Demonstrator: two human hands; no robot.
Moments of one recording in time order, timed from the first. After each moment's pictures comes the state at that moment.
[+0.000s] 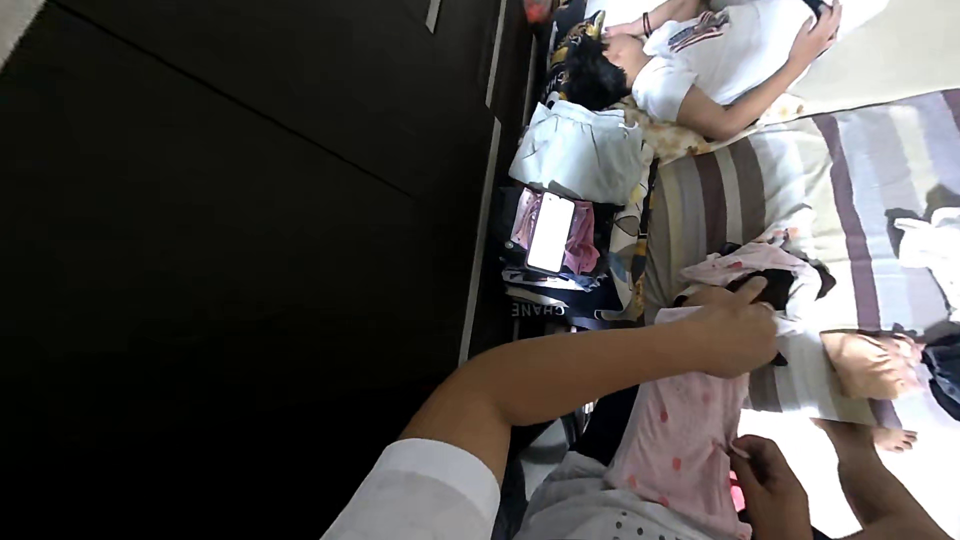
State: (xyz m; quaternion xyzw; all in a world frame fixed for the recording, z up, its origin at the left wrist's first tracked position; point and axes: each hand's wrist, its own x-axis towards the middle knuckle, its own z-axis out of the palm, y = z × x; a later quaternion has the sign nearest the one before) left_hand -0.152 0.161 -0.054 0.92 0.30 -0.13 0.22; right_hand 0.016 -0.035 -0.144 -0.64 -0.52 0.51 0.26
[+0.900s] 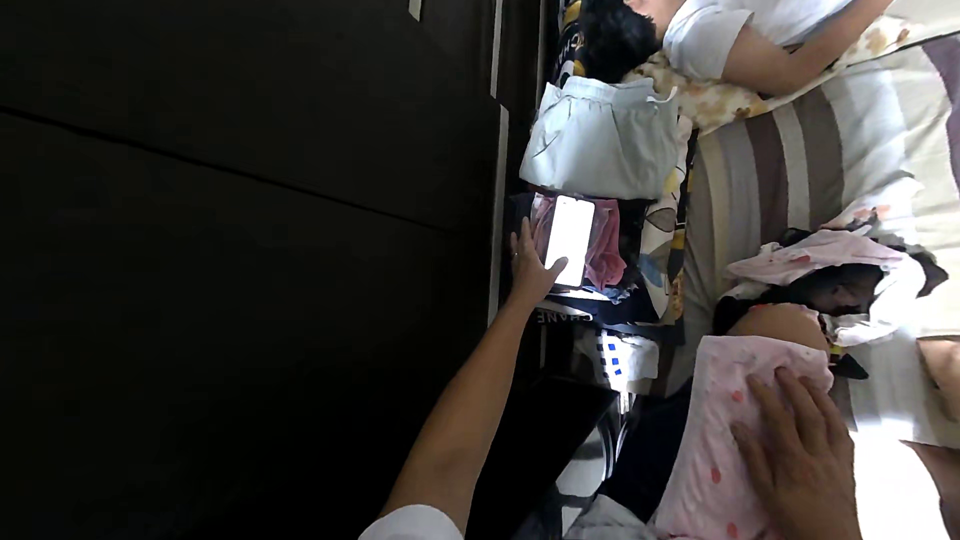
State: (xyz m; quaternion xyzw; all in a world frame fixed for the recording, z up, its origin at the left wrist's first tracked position) left_hand -0.455 0.146 -0.143 0.48 0.85 0.17 0.16; right_hand -0.043 0.052 -0.151 -0.52 -0.78 0.24 0.25
